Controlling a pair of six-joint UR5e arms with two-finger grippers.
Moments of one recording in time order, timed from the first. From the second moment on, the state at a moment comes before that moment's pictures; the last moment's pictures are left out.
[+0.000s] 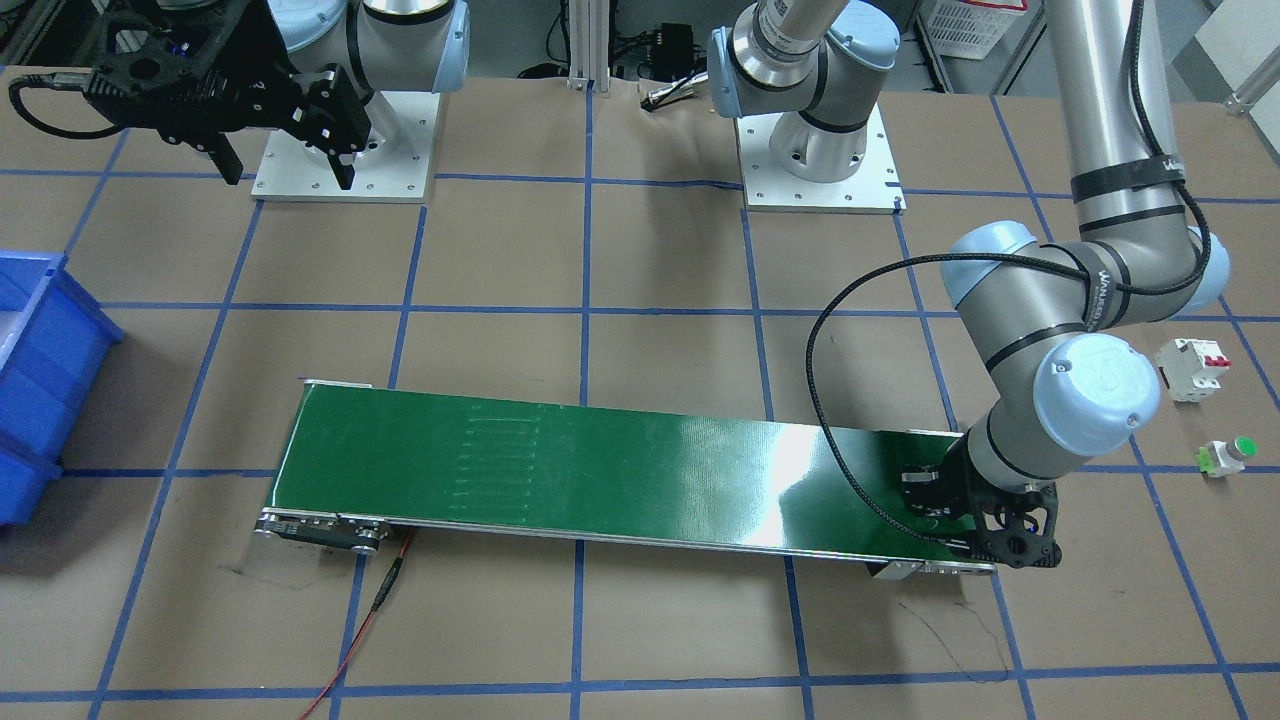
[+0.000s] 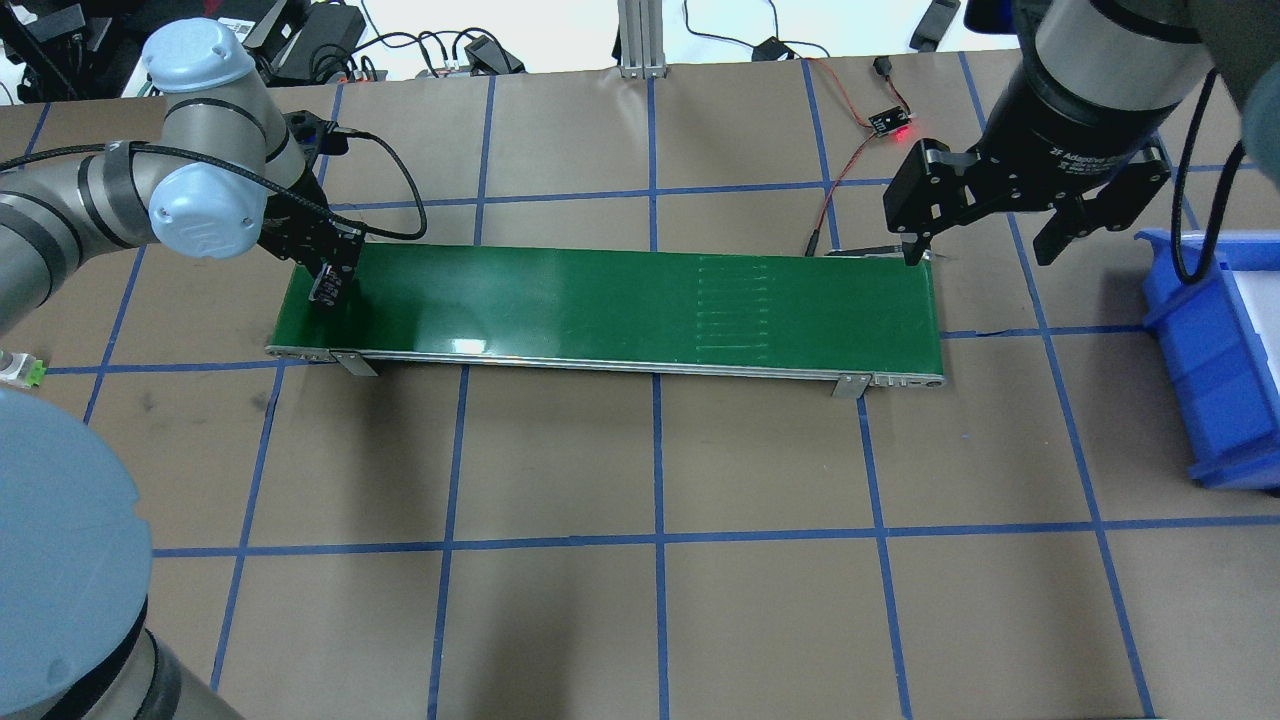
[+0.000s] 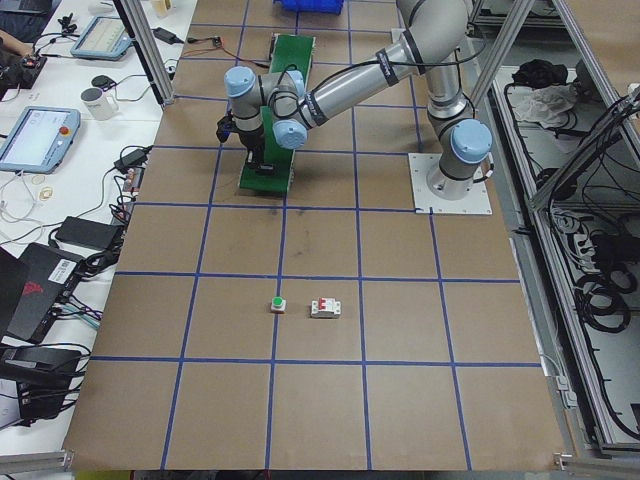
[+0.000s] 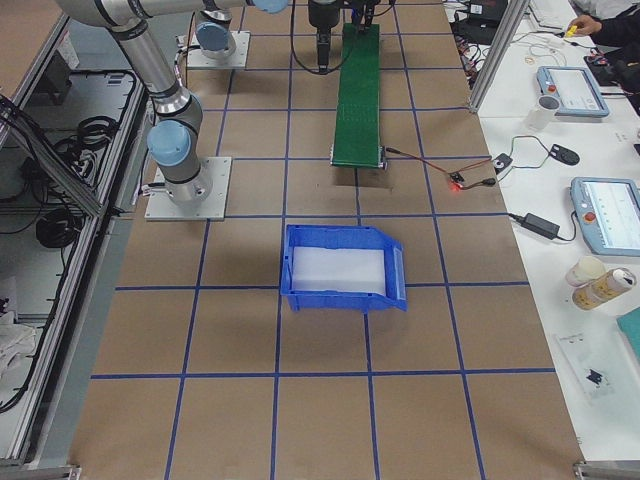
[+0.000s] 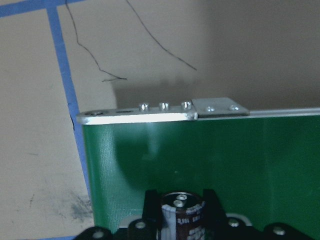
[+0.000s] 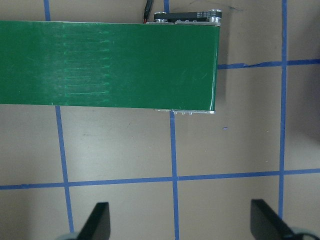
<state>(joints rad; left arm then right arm) -1.38 -2.03 -1.63 -1.08 1.66 0.32 1.57 -1.69 1.59 -1.47 -1.56 0.05</state>
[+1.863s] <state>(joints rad) -1.60 -1.73 -1.43 -1.62 1.62 -0.13 1.56 -1.41 1.59 -1.57 -1.64 0.01</state>
